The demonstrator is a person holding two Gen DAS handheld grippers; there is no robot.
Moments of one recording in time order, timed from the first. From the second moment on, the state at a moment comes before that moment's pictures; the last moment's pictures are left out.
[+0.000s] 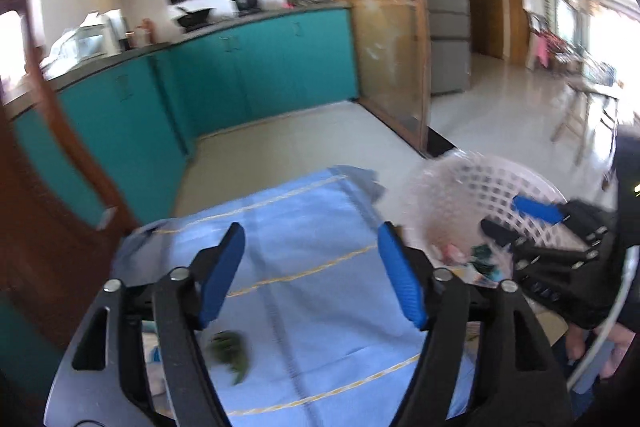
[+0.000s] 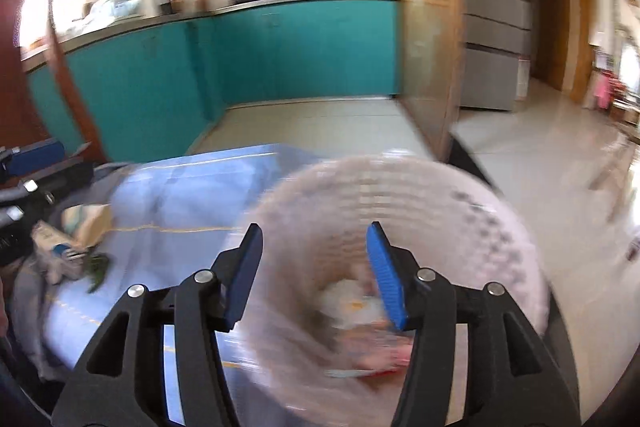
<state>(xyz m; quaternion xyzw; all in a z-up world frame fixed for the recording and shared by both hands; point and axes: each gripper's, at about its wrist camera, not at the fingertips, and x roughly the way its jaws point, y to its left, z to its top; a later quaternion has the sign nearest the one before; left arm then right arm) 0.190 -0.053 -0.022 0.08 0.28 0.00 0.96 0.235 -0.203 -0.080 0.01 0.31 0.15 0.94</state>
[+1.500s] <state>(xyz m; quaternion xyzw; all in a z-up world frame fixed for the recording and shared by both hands) 0.078 0.108 0.025 -0.04 0.27 0.13 0.95 0.225 0.070 -0.110 -0.20 0.30 0.52 0.77</state>
